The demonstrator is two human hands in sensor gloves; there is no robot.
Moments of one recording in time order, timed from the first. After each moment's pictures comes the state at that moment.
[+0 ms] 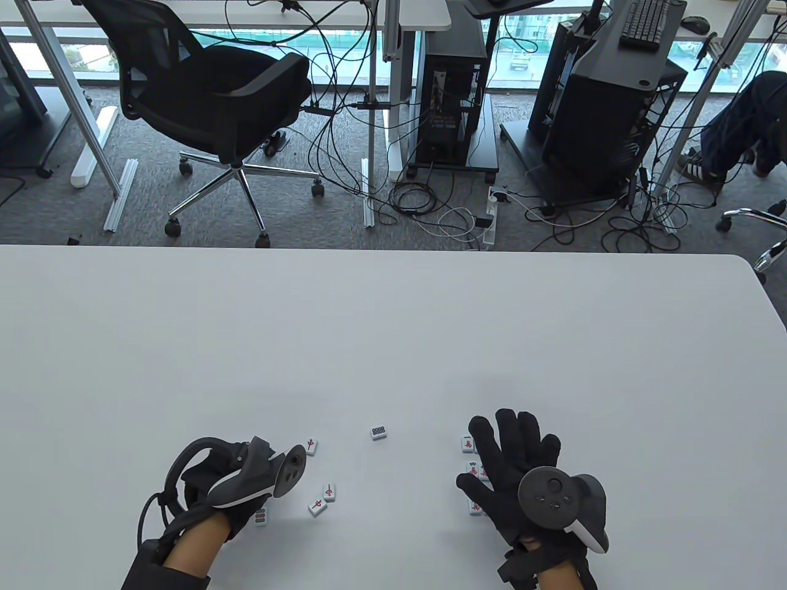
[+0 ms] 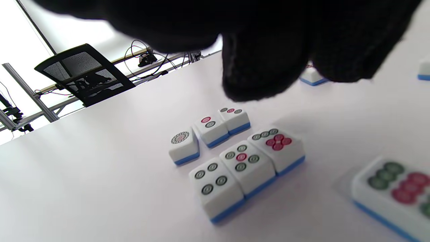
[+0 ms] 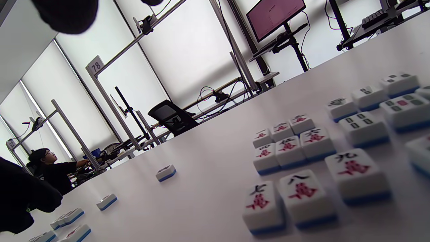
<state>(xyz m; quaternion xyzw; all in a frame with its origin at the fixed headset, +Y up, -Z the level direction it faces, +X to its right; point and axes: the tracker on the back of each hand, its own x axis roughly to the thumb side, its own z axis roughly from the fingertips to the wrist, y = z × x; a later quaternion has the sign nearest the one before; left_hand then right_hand) -0.182 -0.724 -0.271 -0.07 -0.12 -0.18 0.97 0.189 -0.726 -0.247 0.16 -0.01 0.95 0.28</state>
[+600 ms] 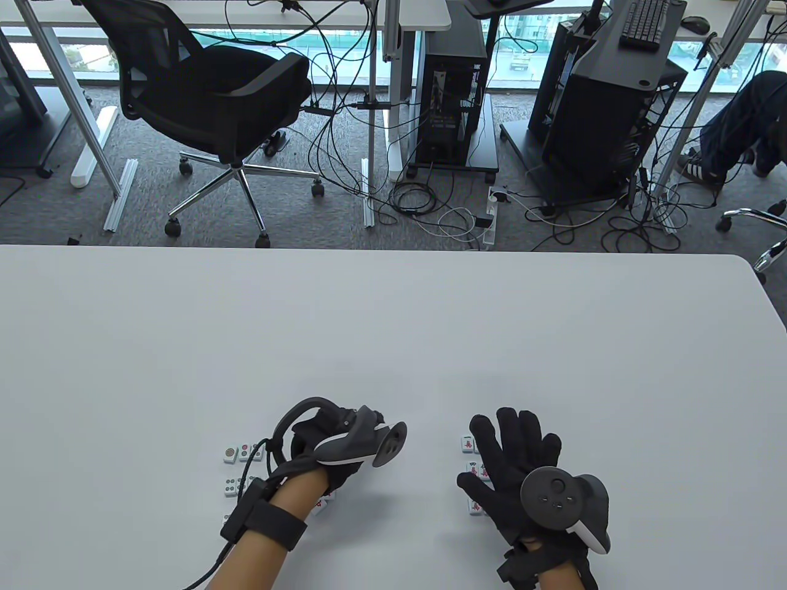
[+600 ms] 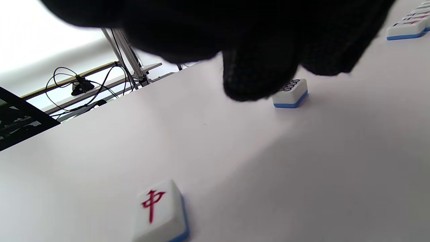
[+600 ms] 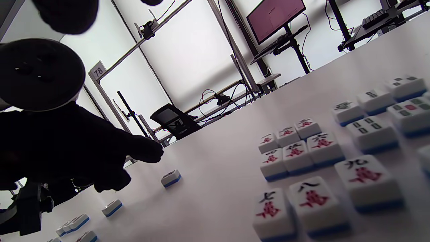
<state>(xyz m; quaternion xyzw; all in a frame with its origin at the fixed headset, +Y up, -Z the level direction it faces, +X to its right) -0.056 -0.737 -0.330 -0.05 -0.23 -0.19 0.95 0.190 -0.725 -0.247 0.16 -0.01 0.94 0.29</state>
